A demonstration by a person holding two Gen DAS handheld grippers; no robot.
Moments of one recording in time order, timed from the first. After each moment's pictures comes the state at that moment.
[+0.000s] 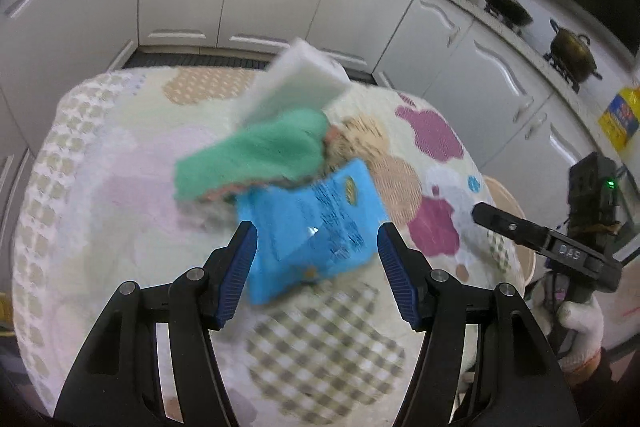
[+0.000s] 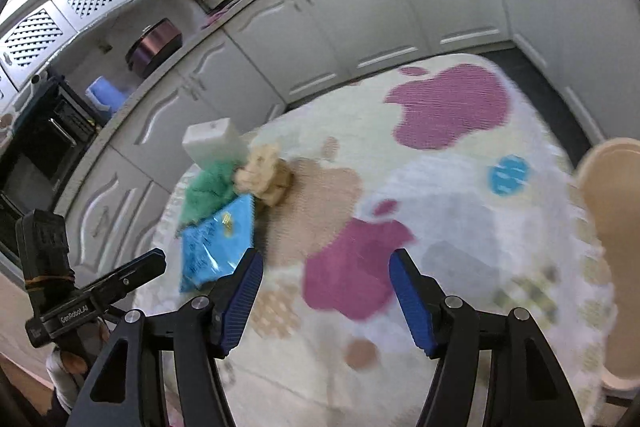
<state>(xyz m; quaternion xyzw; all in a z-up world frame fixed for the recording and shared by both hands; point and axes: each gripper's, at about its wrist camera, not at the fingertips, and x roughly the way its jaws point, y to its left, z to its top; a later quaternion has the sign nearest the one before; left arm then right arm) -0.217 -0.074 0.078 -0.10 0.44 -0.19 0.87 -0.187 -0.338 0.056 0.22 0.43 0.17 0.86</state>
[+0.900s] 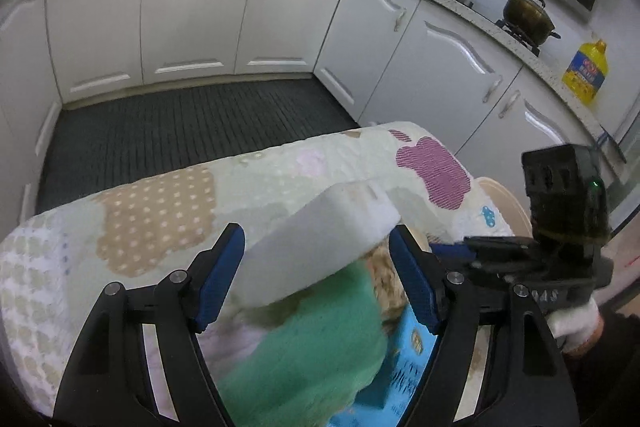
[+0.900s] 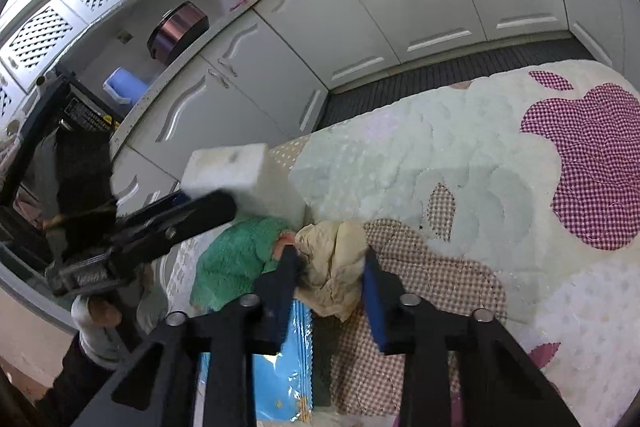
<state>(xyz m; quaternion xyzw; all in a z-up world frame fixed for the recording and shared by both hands) -0.070 -0.089 0.070 -0.02 0.42 -0.33 0.85 -0.082 -0.271 0.035 0.23 0.44 0.24 0.84</state>
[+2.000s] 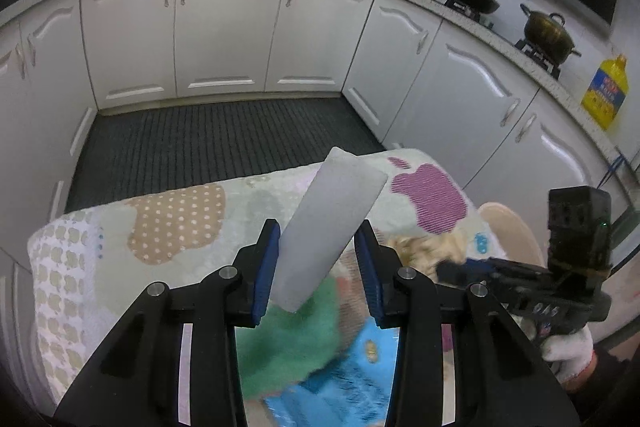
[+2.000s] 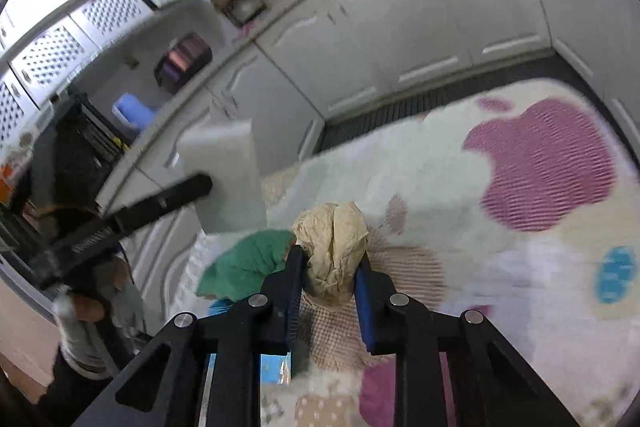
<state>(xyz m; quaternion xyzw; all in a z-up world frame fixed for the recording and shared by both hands) -0.104 -0.101 0.116 -0.03 0.40 -0.27 0.88 -0.122 -0.318 0.059 0.25 0.38 0.22 0.86</state>
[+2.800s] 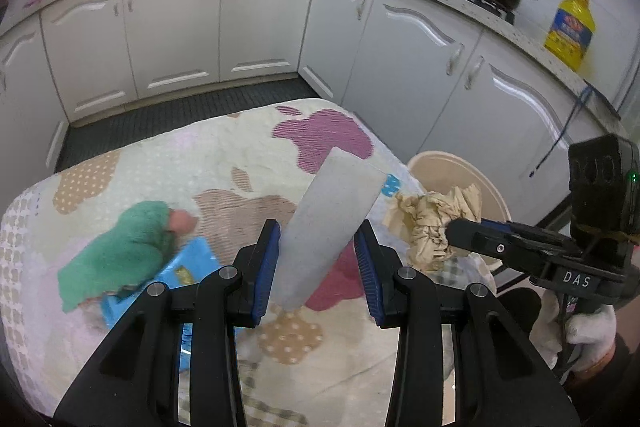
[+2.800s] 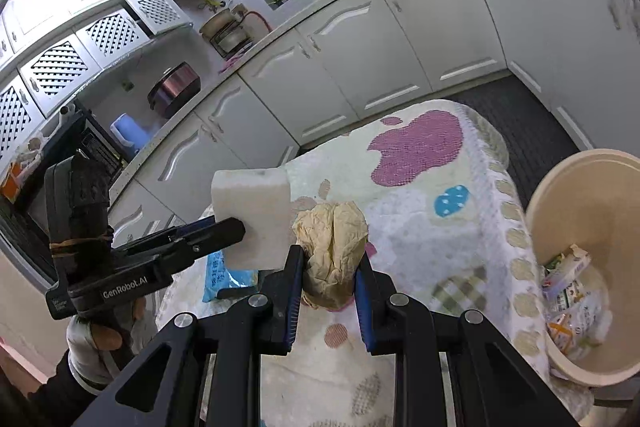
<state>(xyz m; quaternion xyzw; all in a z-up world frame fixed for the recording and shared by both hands) -0.208 -0.213 0.111 0.03 0.40 -0.31 0.86 -0.238 -0.396 0.083 0.25 0.35 0.17 0.89</state>
